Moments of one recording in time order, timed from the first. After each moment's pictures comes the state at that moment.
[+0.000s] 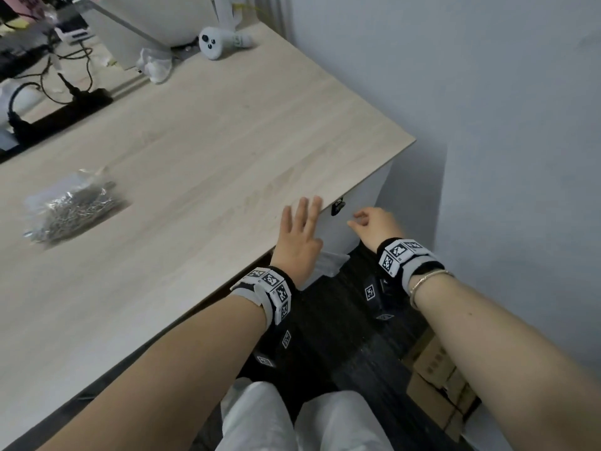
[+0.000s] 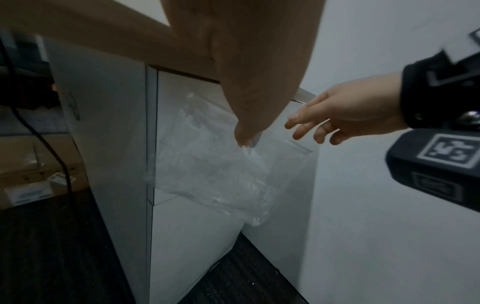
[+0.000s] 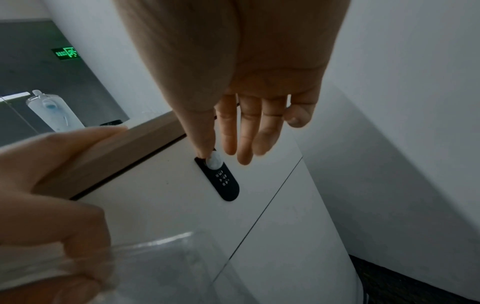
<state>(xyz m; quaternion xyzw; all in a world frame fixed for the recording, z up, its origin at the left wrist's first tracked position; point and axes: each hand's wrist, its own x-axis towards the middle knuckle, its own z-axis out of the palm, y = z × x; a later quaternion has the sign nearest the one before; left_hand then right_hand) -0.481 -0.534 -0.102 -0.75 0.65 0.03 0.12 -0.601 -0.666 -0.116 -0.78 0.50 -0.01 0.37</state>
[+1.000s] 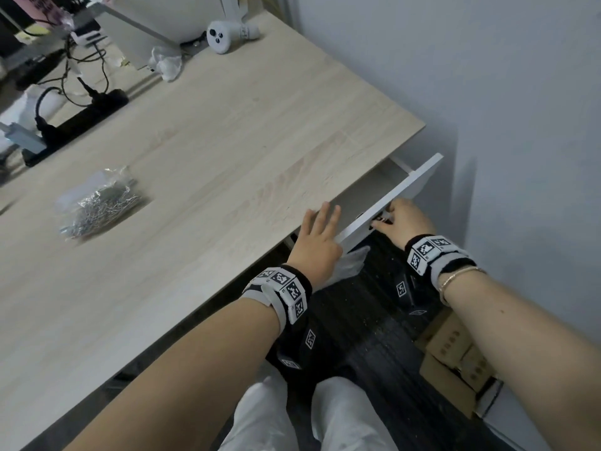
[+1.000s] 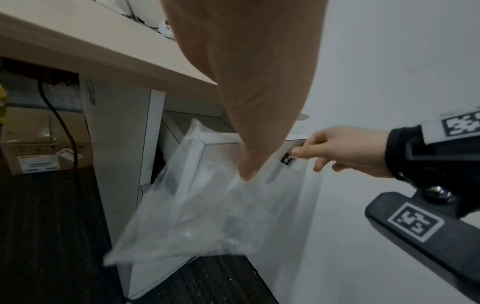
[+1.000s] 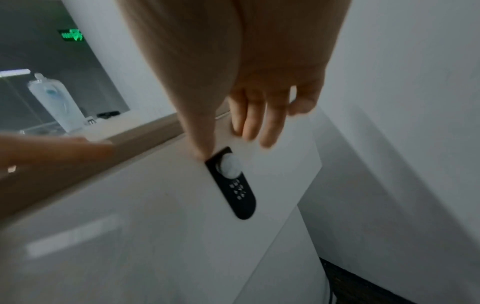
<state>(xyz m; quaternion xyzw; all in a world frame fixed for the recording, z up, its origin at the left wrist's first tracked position) -0.500 -0.515 -0.078 -0.71 0.69 0.09 0.14 -0.635 -0.664 -0.113 -0.80 0.51 0.01 0.30</state>
